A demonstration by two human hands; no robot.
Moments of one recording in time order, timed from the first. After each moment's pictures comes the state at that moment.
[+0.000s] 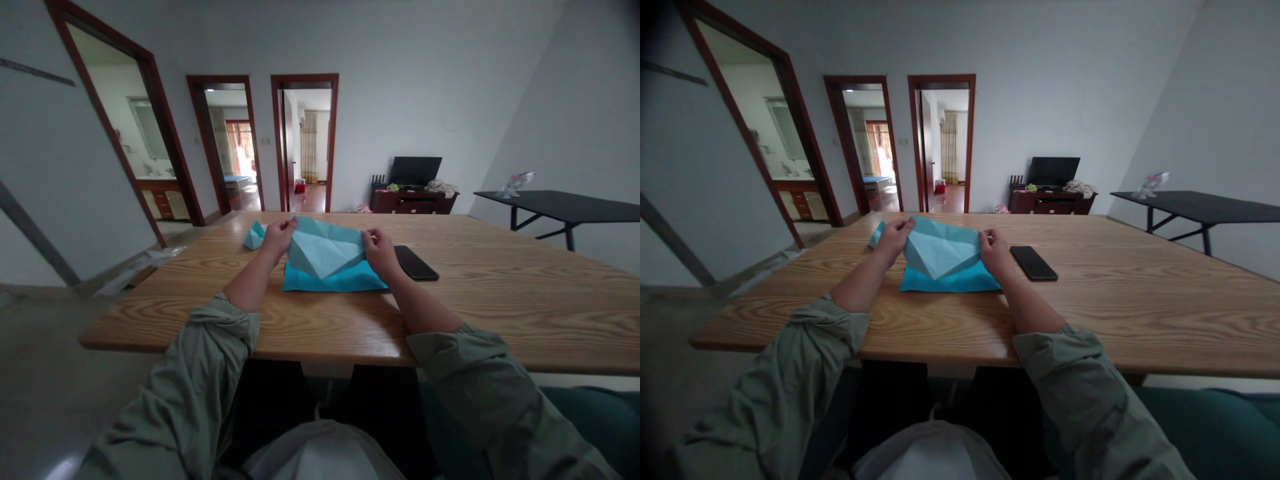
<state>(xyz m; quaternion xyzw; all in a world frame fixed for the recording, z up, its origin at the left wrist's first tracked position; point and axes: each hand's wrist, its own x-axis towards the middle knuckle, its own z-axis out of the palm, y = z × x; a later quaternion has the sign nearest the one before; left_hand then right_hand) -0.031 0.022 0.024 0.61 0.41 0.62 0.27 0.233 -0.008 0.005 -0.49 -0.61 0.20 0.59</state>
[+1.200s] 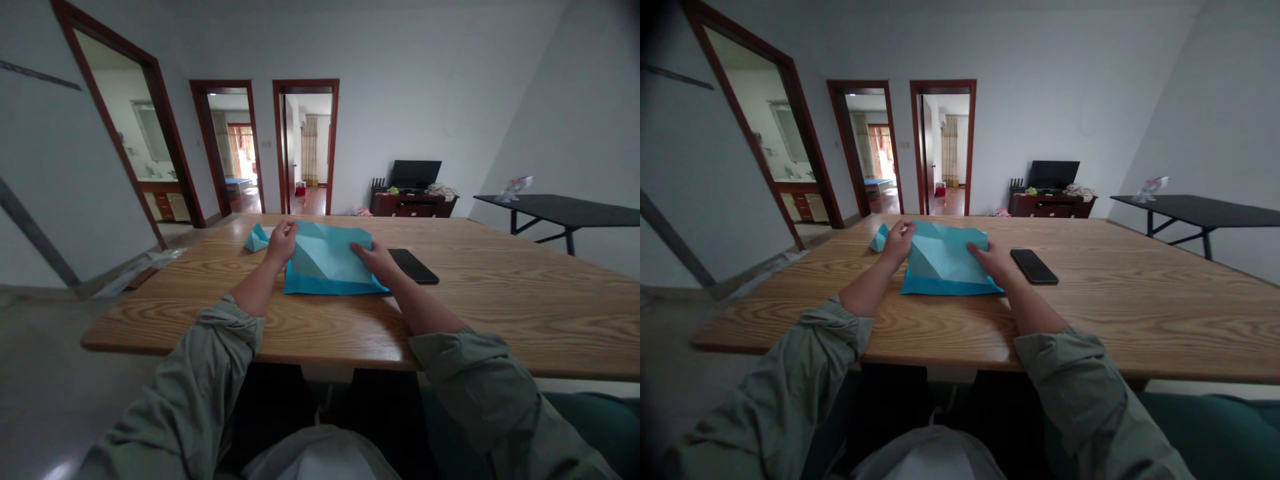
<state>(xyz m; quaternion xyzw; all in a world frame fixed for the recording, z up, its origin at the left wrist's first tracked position) -0.025 0.022 0.017 0.62 0.46 0.62 0.17 0.232 -0.011 -0.001 -0.46 -0.58 0.40 0.54</state>
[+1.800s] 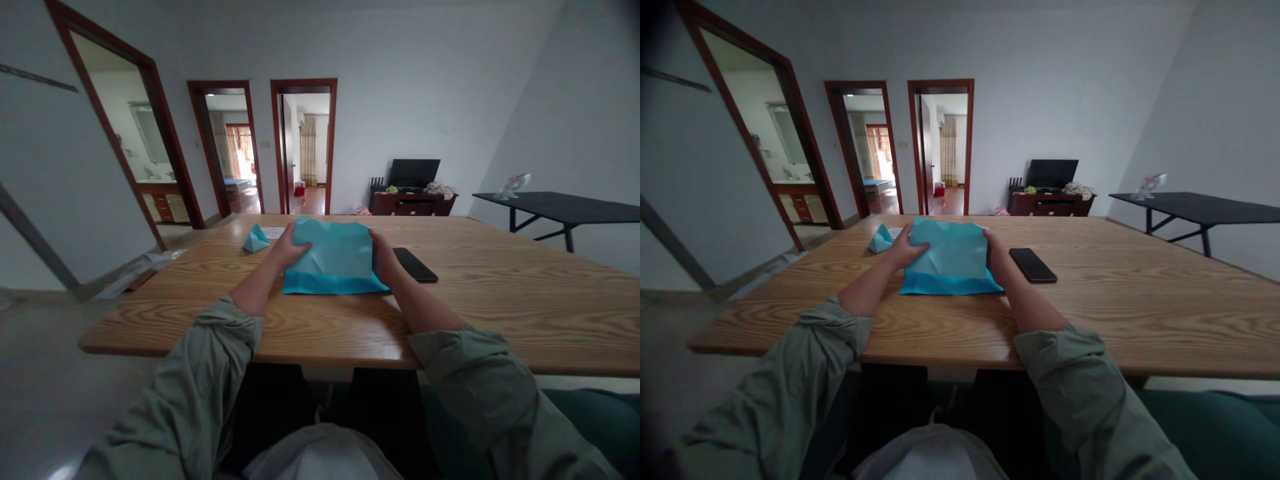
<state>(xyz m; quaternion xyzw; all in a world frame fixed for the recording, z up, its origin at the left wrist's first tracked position) -0.027 0.024 0.005 0.72 0.37 0.54 0.22 0.233 -0.016 0.010 -0.39 -0.52 0.51 0.57</state>
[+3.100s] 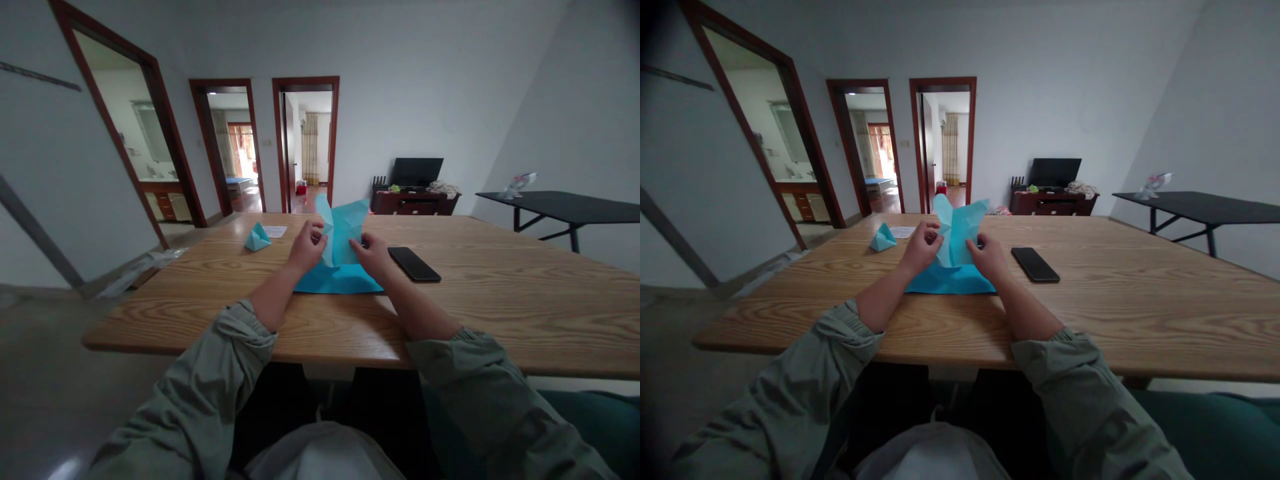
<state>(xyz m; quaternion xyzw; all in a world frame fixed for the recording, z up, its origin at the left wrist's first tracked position) 0.028 -0.011 0.021 0.69 0.37 0.59 0.19 0.220 -0.016 0.012 -0.51 -0.67 0.11 0.53</state>
